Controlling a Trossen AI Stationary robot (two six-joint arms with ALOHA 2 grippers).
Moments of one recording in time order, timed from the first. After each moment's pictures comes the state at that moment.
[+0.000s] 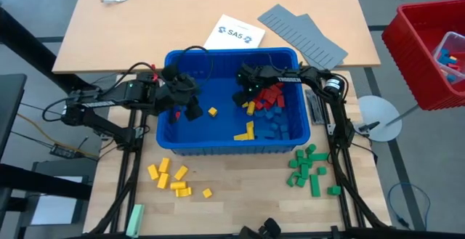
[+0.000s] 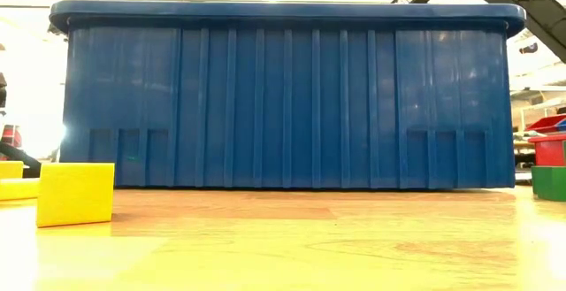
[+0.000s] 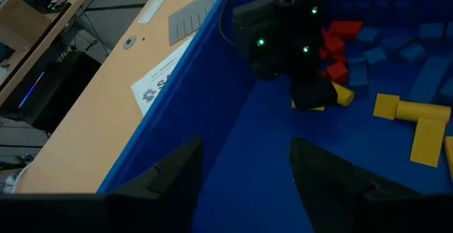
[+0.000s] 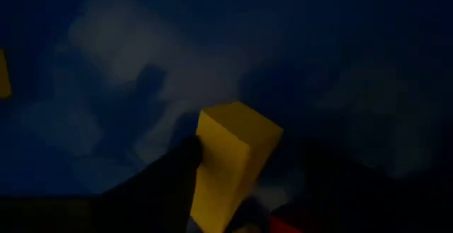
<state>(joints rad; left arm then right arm) 0.00 1.31 1.53 -1.00 -0.73 -0.04 -0.52 2.09 1.51 -0.62 -0.04 0.38</state>
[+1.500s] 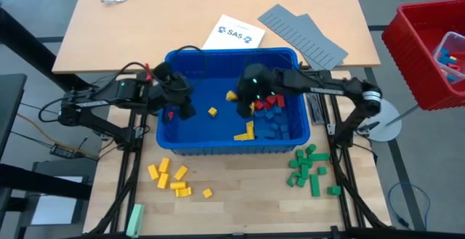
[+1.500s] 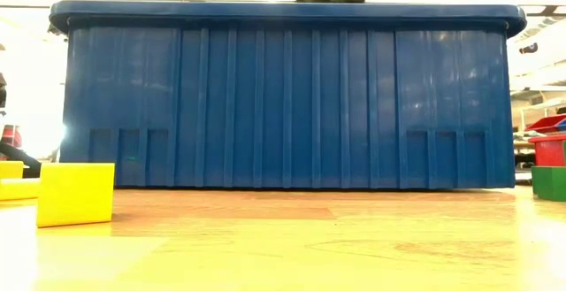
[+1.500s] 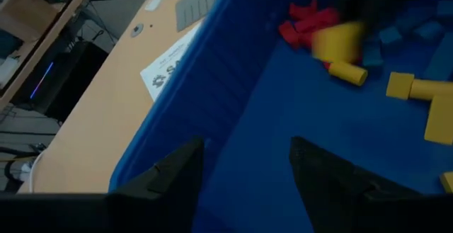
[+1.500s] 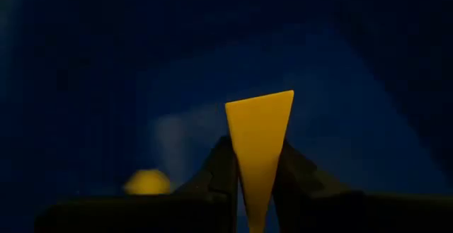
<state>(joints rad) 0.00 1.27 1.53 -1.10 -0.75 -0.06 -0.26 1.67 1.49 -0.54 -0.04 0.10</state>
